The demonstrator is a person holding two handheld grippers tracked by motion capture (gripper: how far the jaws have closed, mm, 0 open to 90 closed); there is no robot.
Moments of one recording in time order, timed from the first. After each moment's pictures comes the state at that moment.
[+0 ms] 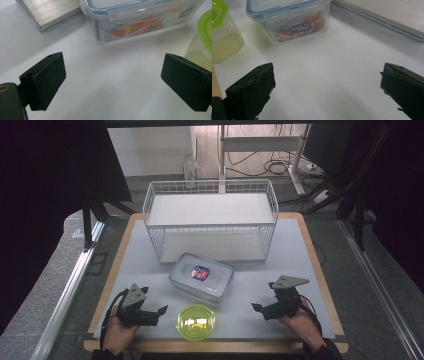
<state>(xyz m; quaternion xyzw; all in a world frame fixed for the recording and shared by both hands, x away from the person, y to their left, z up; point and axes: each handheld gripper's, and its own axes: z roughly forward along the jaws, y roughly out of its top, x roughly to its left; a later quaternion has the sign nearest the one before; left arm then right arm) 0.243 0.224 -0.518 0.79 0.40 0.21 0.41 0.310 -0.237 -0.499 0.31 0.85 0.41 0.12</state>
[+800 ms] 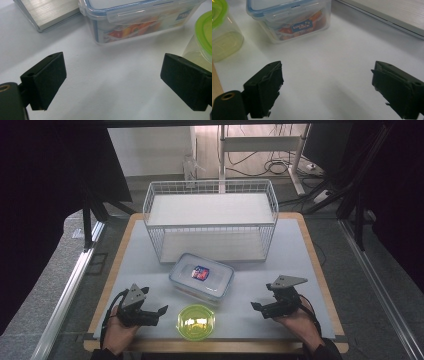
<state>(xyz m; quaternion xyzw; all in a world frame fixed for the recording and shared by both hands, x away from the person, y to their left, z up) 0.244 0.222 -0.520 0.80 0.40 0.20 0.41 0.308 -0.232 -0.494 0.31 0.85 0.40 0.12</state>
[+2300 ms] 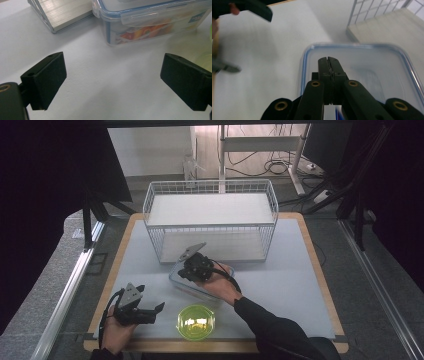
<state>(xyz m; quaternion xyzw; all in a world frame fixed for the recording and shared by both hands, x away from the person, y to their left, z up) 0.244 0.231 -0.521 0.78 0.41 0.23 0.41 0.381 0.013 -0.468 0.15 0.91 0.38 0.06</state>
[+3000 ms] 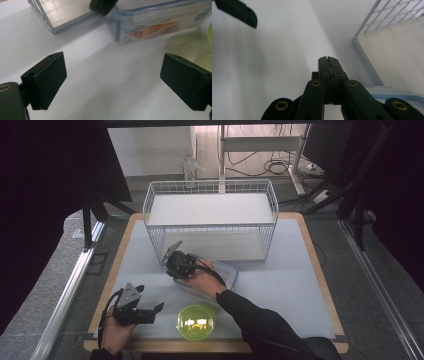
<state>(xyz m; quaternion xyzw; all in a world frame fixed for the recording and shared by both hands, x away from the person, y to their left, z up) 0.243 0.233 -0.520 0.78 0.41 0.23 0.42 0.391 0.056 -0.476 0.12 0.94 0.32 0.08</state>
